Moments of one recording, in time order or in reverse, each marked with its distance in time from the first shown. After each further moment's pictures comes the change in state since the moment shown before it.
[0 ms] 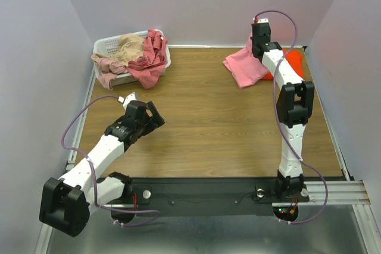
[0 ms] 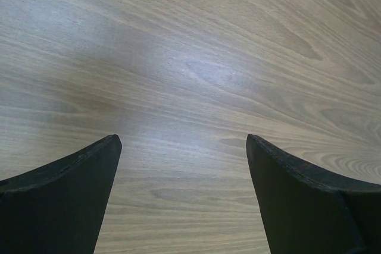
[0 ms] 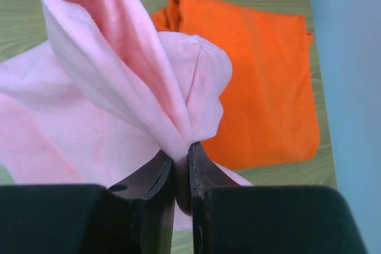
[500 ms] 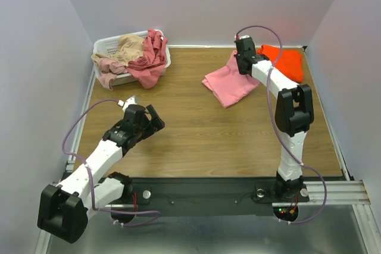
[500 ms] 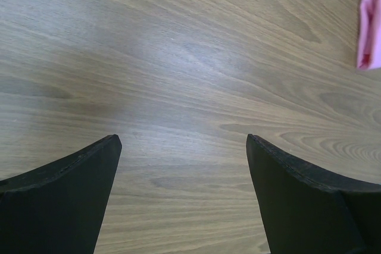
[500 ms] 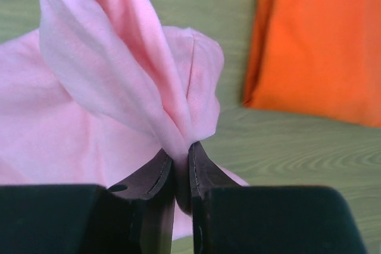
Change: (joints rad) left arm 0.000 -0.062 -0.060 0.010 0.048 -0.008; right arm 0.141 -0.177 -0.354 0.008 -0.092 0.061
